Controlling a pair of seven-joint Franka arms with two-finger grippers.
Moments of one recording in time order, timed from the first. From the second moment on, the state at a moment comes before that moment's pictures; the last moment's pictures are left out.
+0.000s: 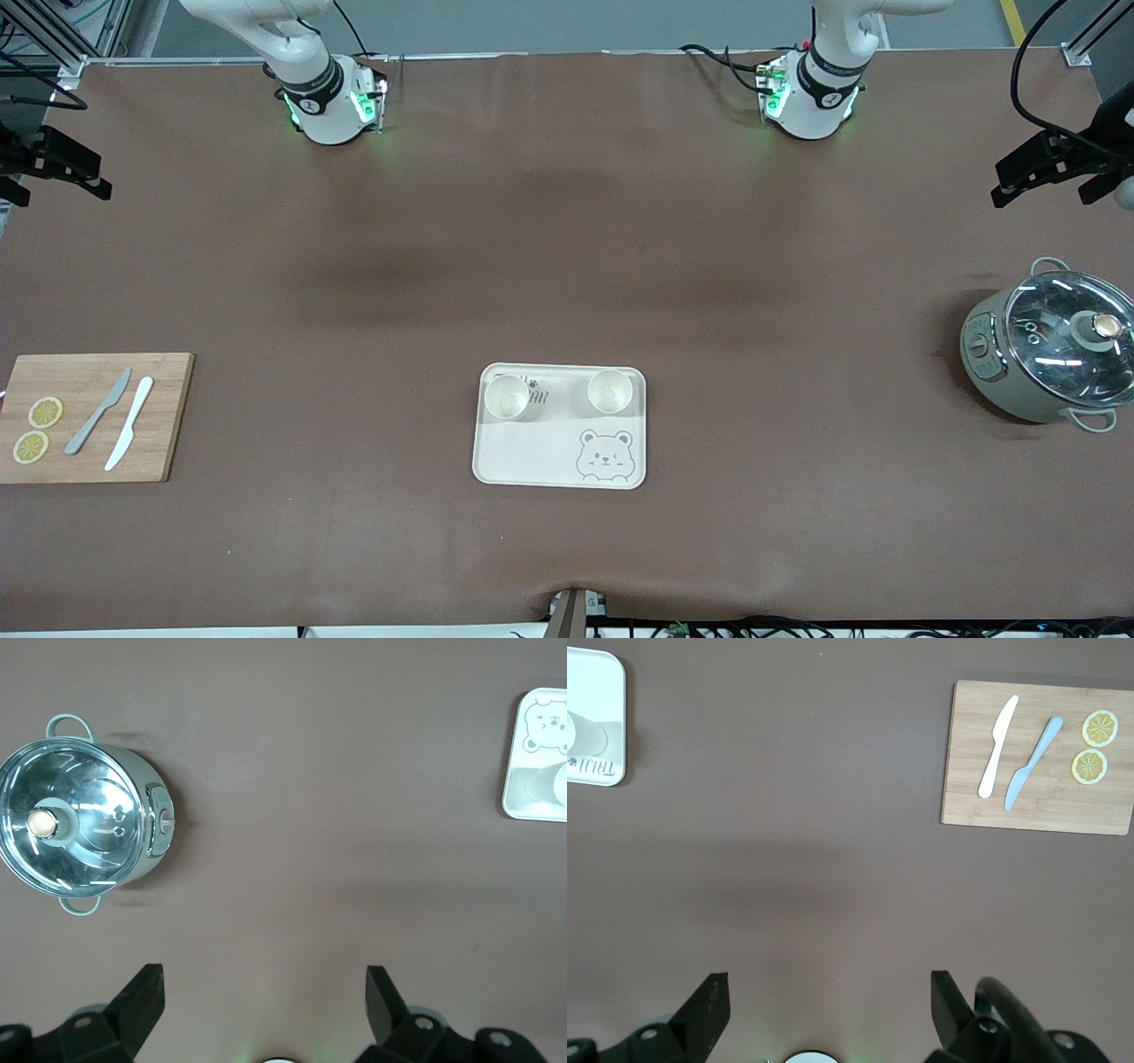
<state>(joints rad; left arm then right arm) -0.11 -0.04 0.07 -1.50 0.02 1.45 -0.06 0.04 -0.11 -0.12 -1.62 -0.01 1.47 -0.16</state>
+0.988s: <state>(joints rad) -0.12 0.01 0.07 -1.45 0.02 1.46 -0.12 0.05 -0.09 -0.12 -1.60 -0.03 1.44 -0.08</state>
